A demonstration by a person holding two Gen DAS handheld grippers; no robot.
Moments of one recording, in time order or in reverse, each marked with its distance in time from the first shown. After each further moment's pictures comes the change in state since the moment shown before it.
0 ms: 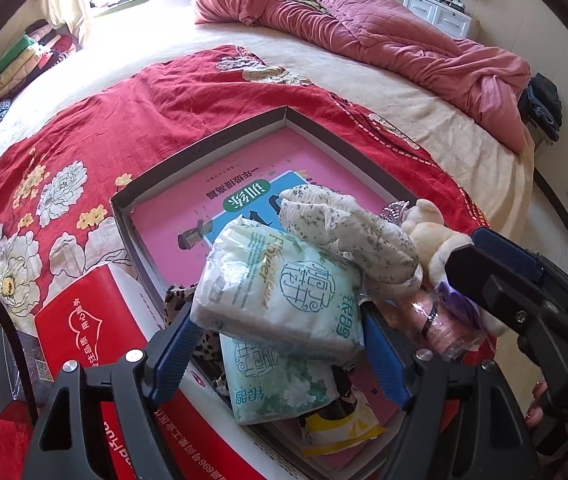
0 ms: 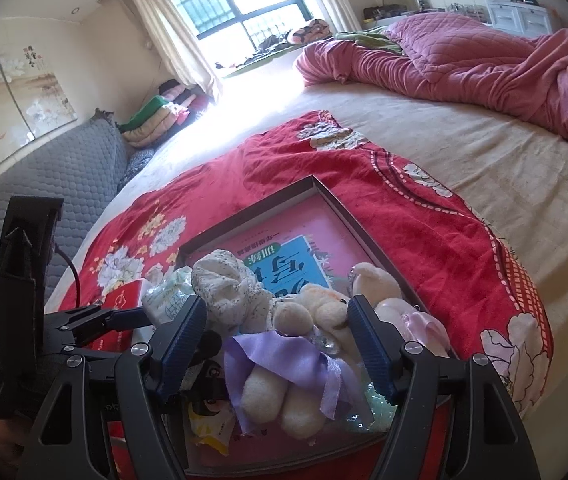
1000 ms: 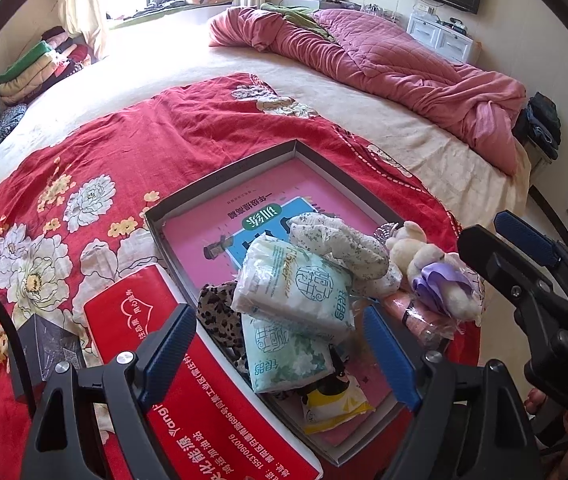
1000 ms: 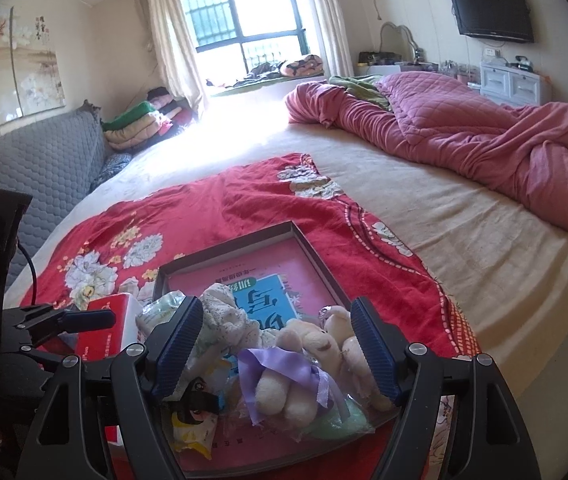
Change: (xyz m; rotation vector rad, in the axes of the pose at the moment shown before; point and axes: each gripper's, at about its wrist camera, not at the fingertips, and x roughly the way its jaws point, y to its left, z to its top) left arm -0.048 0.007 -0.006 -0.028 -0.087 0.016; right arm -0.037 0.037 0.012 -0.155 -0.112 -0.174
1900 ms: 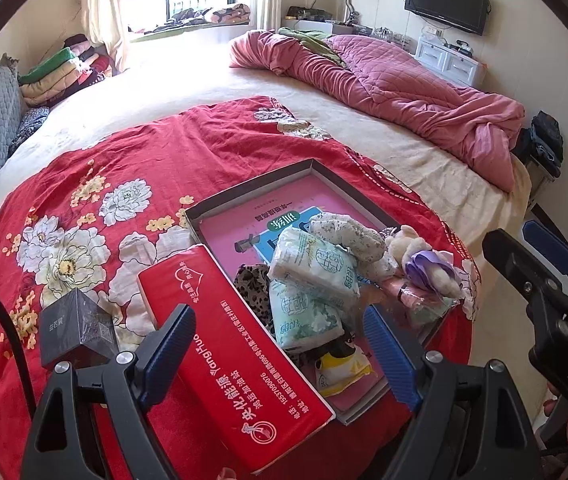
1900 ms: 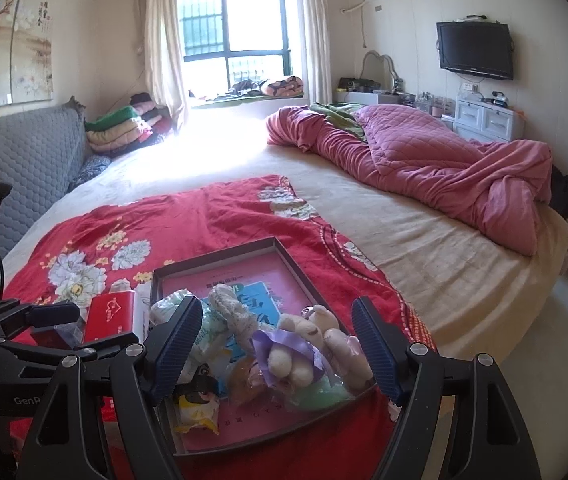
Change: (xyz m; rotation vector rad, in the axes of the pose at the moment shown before) left arm -0.052 0.014 -0.029 -0.033 -0.081 0.032; right arm -0.053 0.035 -0.007 -0.048 -0.061 -0.159
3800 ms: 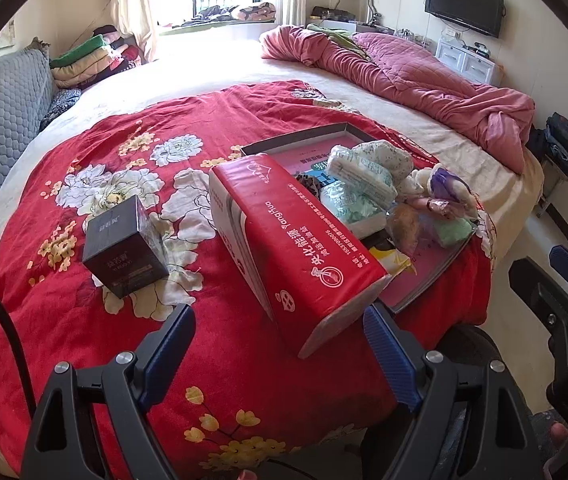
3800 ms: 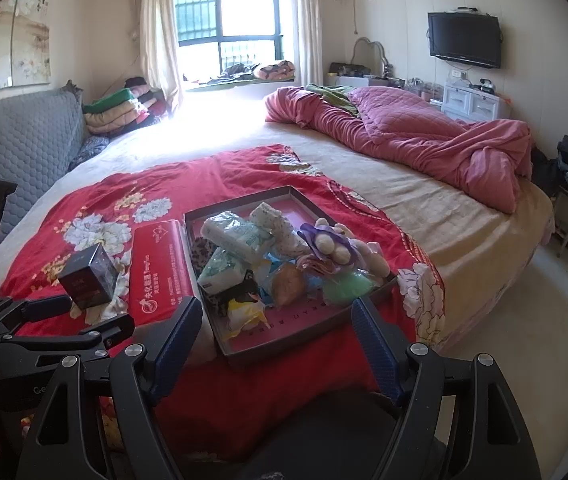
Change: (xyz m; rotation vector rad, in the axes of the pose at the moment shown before) left arm -0.039 0.033 -0.099 -0.044 -0.005 0.072; right arm -0.067 0.058 -0.077 0.000 0.062 -0.031
